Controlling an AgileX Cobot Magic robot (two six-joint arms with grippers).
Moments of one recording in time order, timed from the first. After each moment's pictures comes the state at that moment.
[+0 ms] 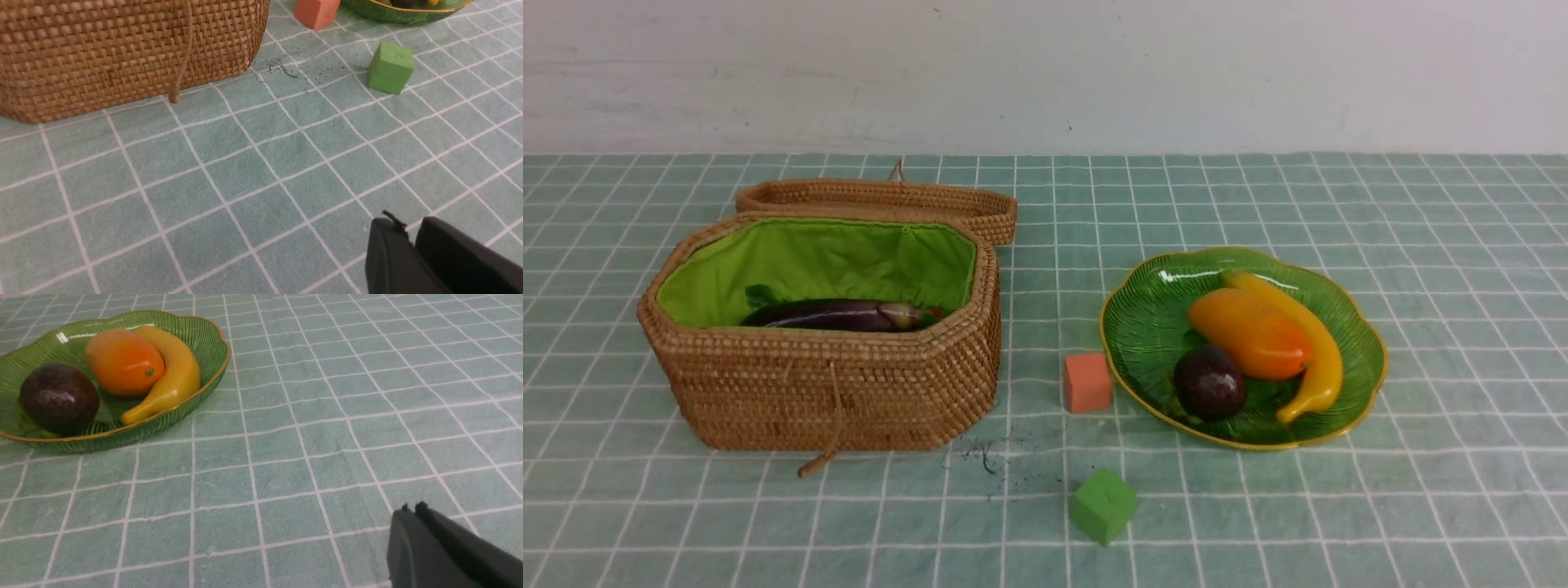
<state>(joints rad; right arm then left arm) -0.08 -0.01 0.02 -0.06 0.36 0.13 -0.66 0.18 -0.15 0.14 0.46 -0.32</state>
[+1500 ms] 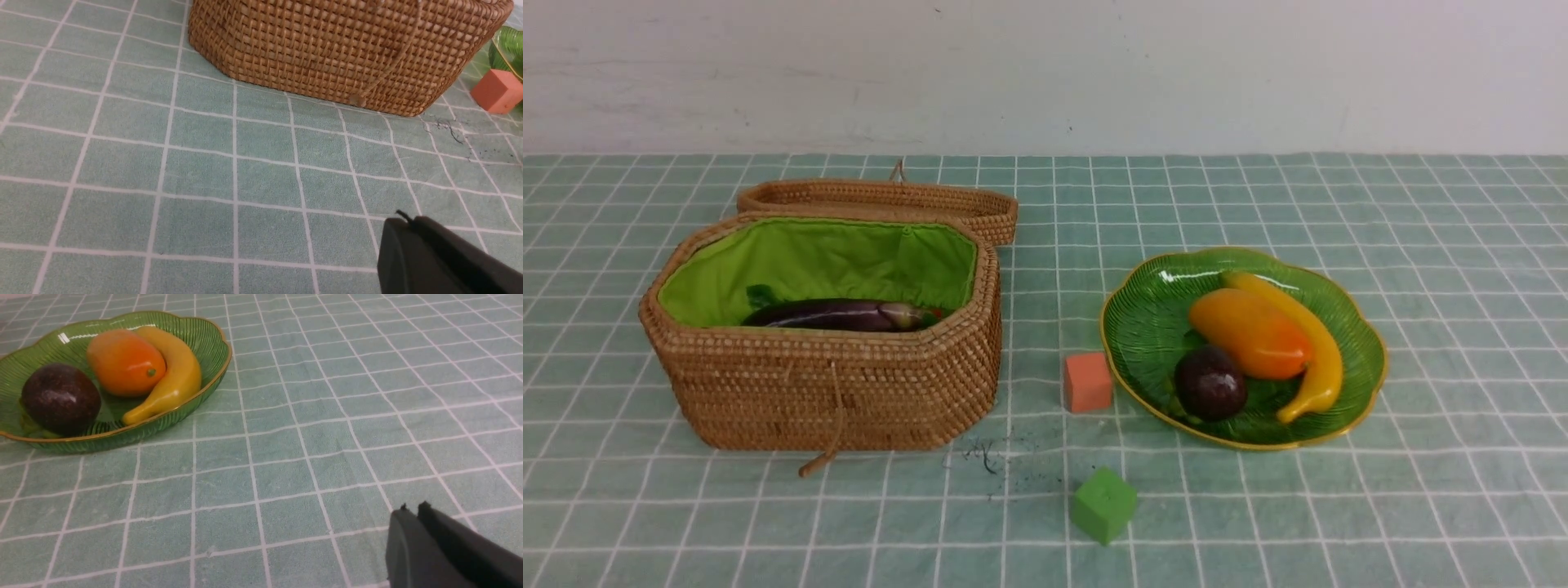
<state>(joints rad) -0.08 -0.01 0.02 -0.06 0.37 0.13 -0.12 -0.01 0.03 -0.12 0.39 -0.21</state>
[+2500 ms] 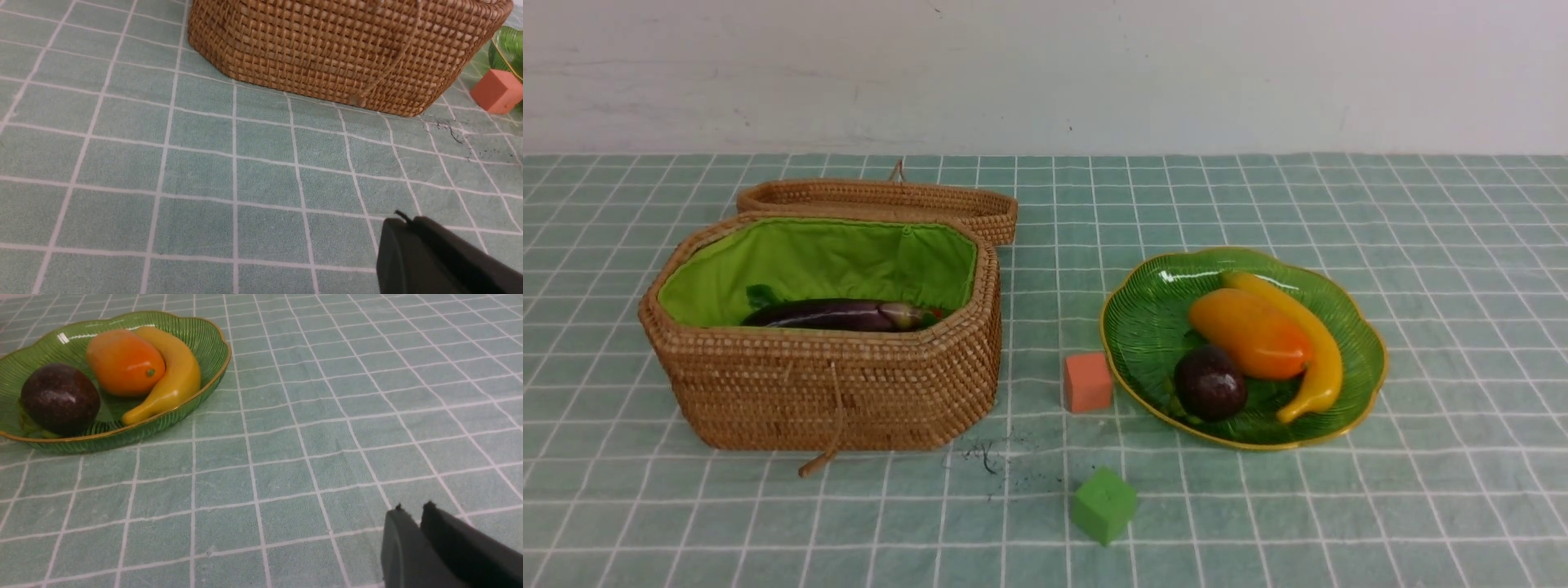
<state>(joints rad) -0.08 -0.01 0.02 -0.06 0.37 0.13 -0.12 -0.01 0.03 -0.12 0.39 -0.21</state>
